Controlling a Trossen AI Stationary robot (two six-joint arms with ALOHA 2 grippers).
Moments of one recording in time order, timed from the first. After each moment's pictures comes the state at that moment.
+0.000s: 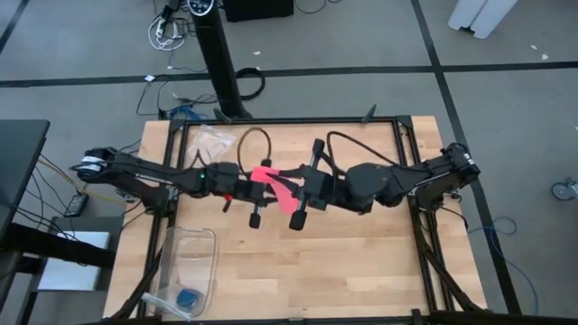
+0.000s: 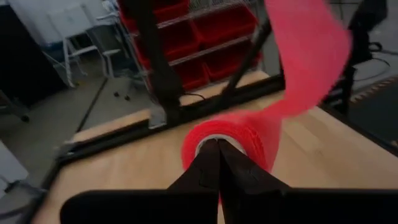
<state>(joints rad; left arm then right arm) -0.08 1.34 0.81 0.39 0.06 0.28 0.36 1.68 1.82 -0.07 0.66 -0.32</state>
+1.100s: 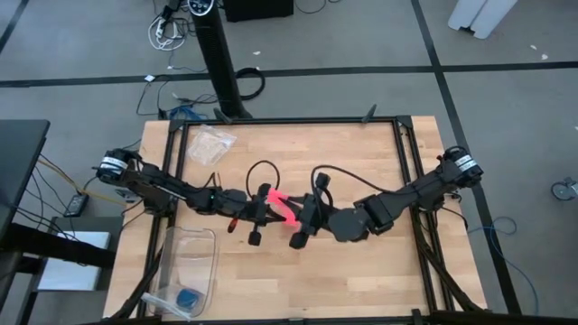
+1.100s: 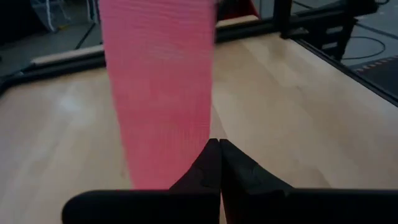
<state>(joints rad) -0.19 1.53 0.58 0.66 -0.06 0.10 0.44 1.67 1.52 -0.07 0.93 -0.13</state>
